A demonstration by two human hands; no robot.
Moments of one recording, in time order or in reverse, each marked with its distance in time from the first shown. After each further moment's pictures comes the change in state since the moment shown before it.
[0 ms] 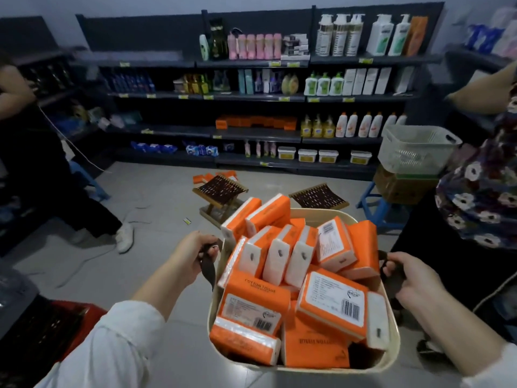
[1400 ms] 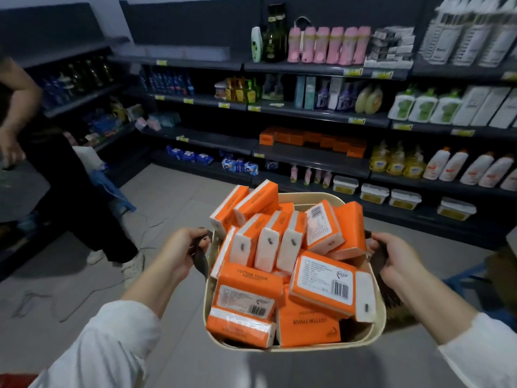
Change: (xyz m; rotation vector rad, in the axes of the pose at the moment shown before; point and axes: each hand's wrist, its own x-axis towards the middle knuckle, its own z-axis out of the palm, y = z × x) left_hand 0.451 0.239 0.031 -0.179 0.284 0.038; right_hand 0.348 -0.101 0.507 -0.178 -0.309 0.142
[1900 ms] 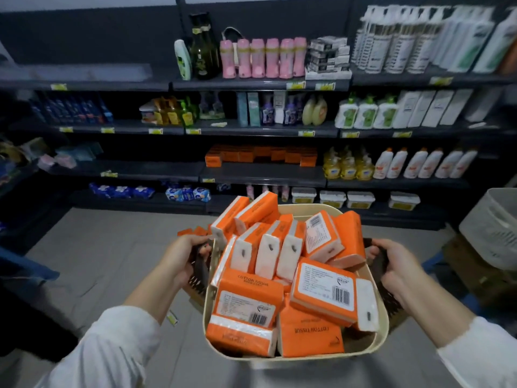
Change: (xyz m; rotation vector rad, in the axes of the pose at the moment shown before) left_hand 0.200 0.074 0.139 0.180 -0.270 -0.147; right_hand 0.125 -0.073 0.062 0.222 0.246 -0.082
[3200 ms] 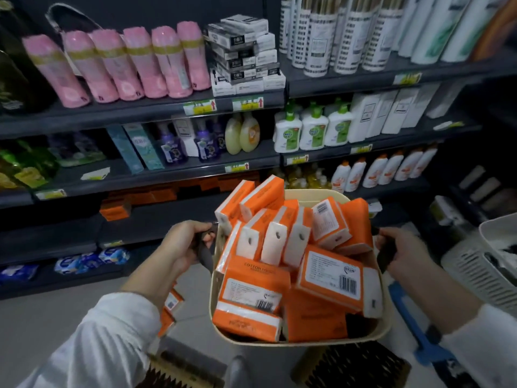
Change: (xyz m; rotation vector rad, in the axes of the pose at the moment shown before) left_hand 0.390 0.139 0.378 0.304 -0.246 -0.158; right_hand 0.339 -0.283 0.116 0.127 0.338 -0.154
